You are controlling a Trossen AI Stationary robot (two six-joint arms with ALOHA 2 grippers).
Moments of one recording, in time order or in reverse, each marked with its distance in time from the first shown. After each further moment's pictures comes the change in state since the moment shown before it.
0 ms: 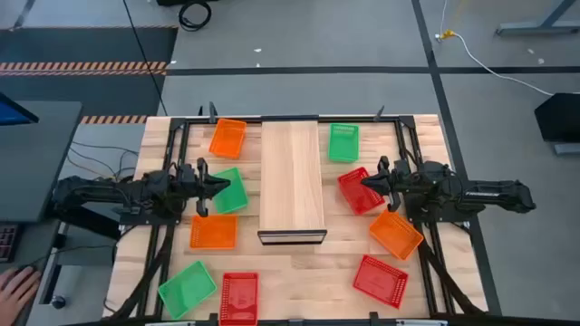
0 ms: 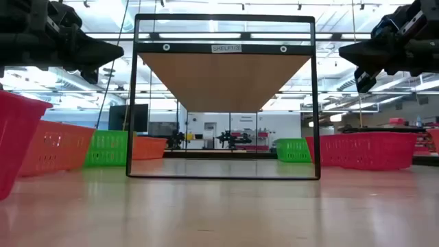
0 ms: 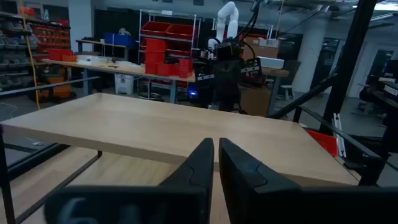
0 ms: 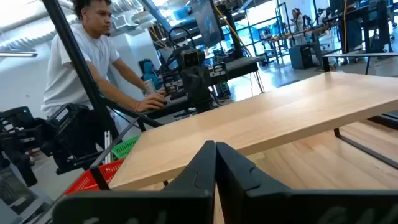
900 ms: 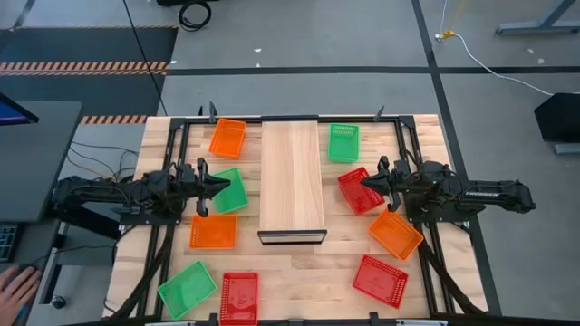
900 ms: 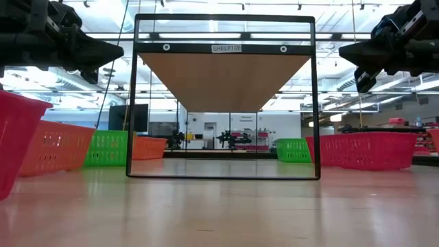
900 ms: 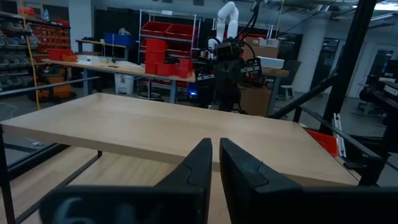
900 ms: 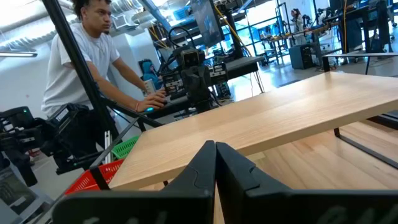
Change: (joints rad) left arm 0.000 0.000 0.000 0.000 0.000 0.000; right arm 0.000 0.000 0.000 0.000 0.000 0.000
